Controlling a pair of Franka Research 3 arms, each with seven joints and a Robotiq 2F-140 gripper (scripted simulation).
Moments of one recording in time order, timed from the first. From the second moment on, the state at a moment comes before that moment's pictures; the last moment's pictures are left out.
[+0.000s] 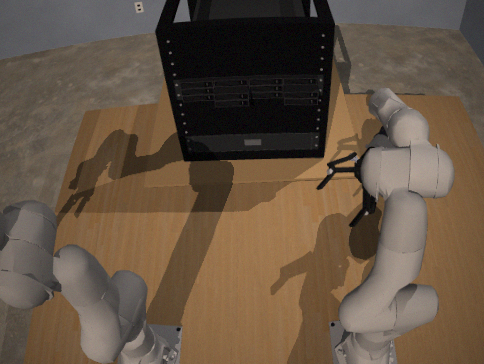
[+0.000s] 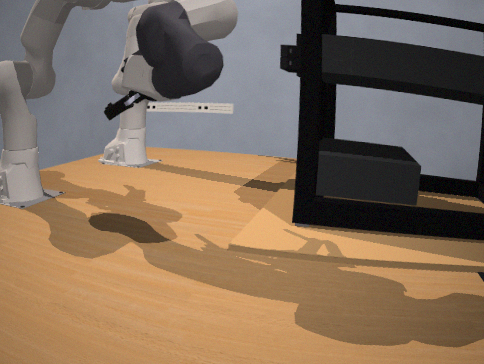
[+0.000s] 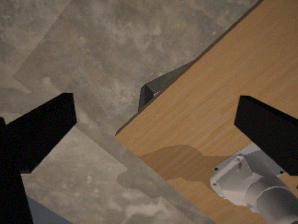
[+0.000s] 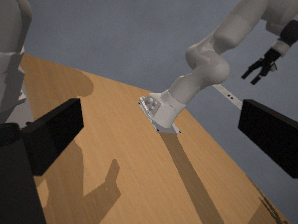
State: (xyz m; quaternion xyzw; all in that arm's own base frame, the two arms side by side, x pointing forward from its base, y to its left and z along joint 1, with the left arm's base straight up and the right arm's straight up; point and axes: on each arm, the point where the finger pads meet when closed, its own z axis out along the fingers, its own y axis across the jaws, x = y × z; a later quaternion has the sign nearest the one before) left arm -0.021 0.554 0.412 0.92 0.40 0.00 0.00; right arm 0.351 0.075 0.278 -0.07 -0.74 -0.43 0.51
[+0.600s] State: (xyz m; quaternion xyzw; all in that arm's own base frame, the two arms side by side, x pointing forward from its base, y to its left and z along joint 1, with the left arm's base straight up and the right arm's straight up) left arm -0.021 0.554 0.412 0.92 0.40 0.00 0.00; right arm 0.325 0.067 0.259 -0.01 -0.78 -0.38 0.51
